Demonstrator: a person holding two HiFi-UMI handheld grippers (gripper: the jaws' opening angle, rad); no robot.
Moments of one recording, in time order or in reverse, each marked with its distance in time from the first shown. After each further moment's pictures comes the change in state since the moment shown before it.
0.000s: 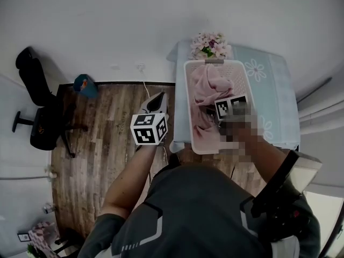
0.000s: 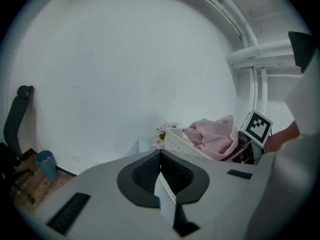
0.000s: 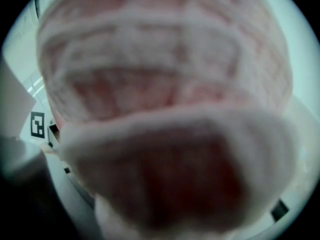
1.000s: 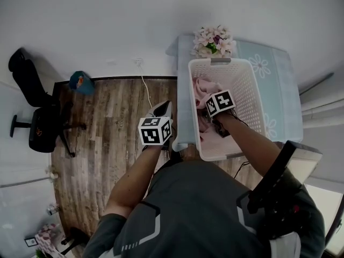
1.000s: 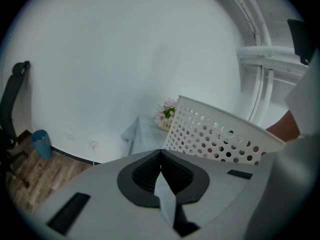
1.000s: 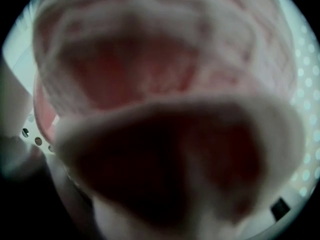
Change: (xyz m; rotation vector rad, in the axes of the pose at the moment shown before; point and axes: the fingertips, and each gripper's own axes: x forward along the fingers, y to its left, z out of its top) left arm 0.039 0.027 -0.083 -0.098 0.176 -0.057; right arm 0.099 -0.033 -0.069 0.084 0.331 -0.072
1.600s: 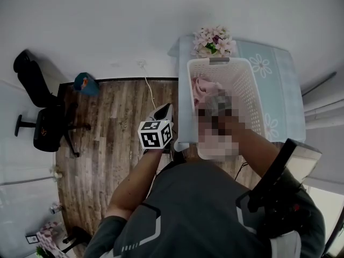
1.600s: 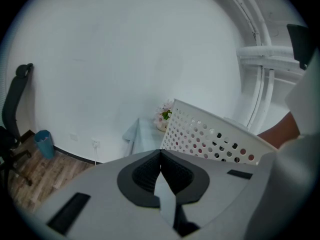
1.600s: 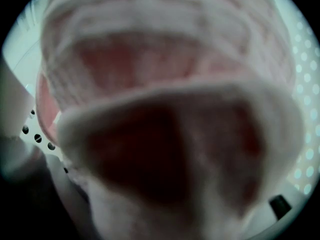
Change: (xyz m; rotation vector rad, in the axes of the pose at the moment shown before) left arm -0.016 -0.013 0.001 -0.004 -0.010 0.022; right arm 0.003 -0.001 0.002 -0.001 -0.033 0.007
